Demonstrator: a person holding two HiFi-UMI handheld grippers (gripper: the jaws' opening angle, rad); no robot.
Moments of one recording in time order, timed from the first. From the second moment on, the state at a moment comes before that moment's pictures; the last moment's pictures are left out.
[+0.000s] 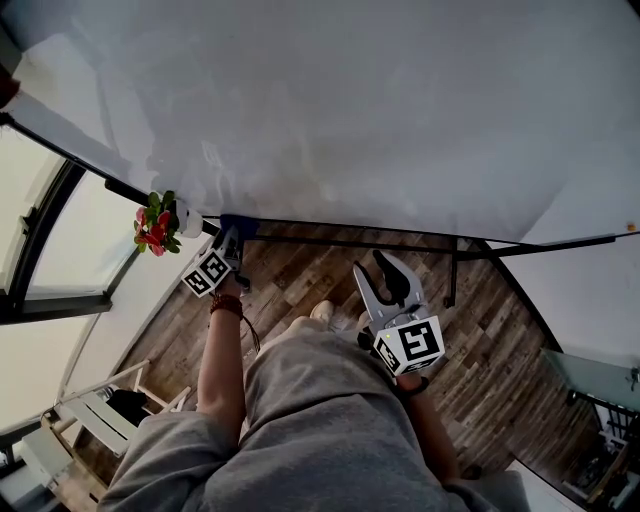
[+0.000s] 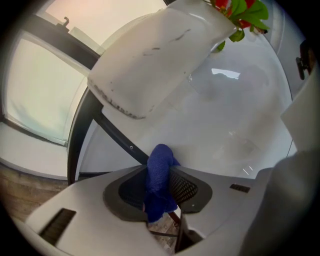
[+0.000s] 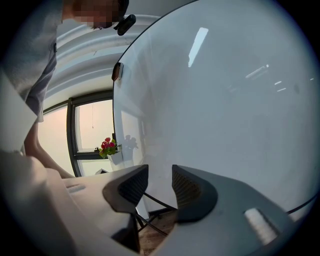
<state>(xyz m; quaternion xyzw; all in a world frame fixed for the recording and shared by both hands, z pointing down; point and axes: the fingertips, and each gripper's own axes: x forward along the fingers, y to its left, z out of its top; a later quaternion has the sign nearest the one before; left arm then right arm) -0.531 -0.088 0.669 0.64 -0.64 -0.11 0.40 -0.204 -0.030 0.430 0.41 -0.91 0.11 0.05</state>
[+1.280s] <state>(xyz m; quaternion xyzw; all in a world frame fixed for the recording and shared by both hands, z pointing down) -0.545 -0.050 0.671 0.59 -0.67 -0.16 0.42 -0.138 -0.044 0.434 0.46 -0.88 0.12 0.04</state>
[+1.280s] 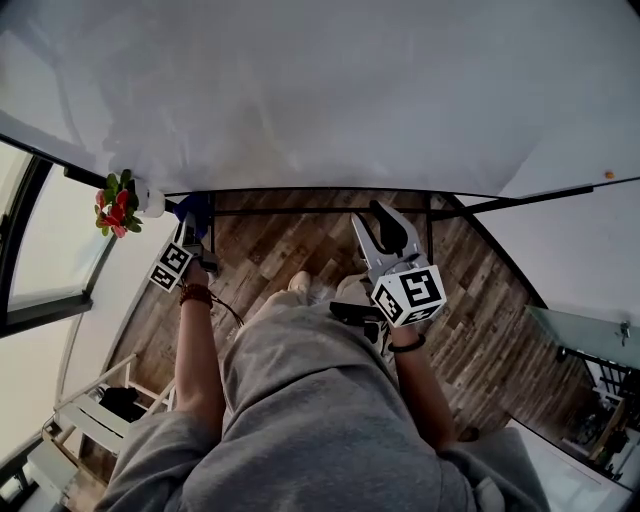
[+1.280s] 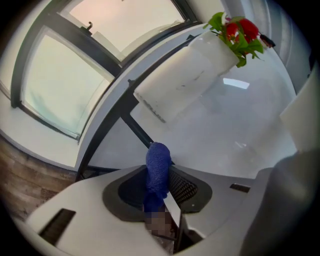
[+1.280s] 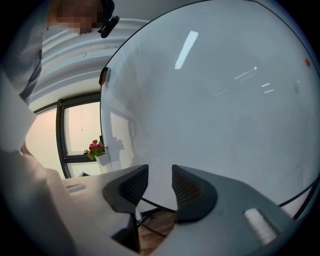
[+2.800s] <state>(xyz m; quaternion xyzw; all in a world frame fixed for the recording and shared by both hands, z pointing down) -0.141 -0.076 0.341 0.90 -0.43 -0.02 -0.03 -0.078 -0.059 0.337 0.59 -0.81 0.00 0.02</state>
